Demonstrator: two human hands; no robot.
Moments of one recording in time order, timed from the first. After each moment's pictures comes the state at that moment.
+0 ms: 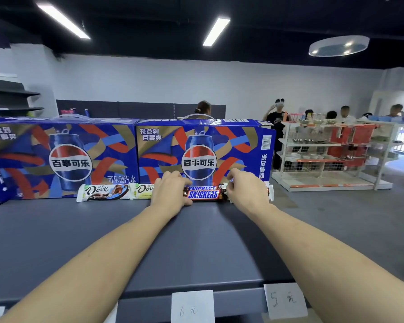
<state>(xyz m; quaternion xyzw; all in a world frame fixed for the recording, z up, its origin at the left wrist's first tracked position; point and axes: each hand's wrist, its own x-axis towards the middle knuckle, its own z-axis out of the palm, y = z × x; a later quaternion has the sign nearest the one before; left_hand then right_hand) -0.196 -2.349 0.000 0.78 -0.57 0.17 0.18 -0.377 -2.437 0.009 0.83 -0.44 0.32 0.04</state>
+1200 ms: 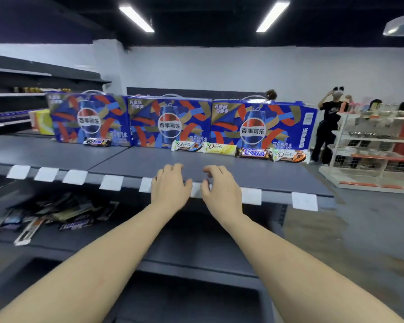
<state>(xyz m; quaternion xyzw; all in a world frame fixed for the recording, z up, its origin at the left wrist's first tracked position) -0.242 -2.048 -0.035 0.85 -0.39 0.16 0.30 -0.348 -2.135 -0.048 0.85 -0.25 0.44 -0.12</state>
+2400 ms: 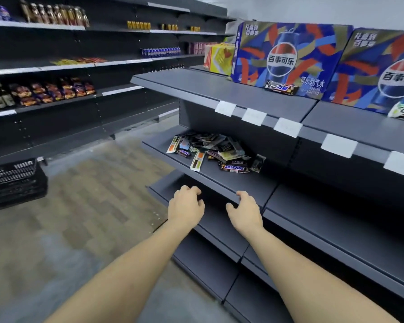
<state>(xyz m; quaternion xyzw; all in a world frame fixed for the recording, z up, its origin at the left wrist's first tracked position) -0.012 -1.665 -0.216 0.96 -0.15 0.02 0.25 -0.069 -1.820 -0.227 0.90 -0.27 0.08 -0.33</state>
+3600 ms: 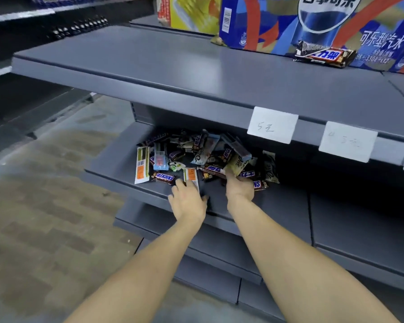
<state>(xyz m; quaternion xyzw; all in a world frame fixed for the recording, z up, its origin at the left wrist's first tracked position) 0.288 -1.766 -0.314 0.96 -0.18 -0.02 0.19 0.248 -1.878 -0.297 0.51 -0.58 0.25 -0.59</state>
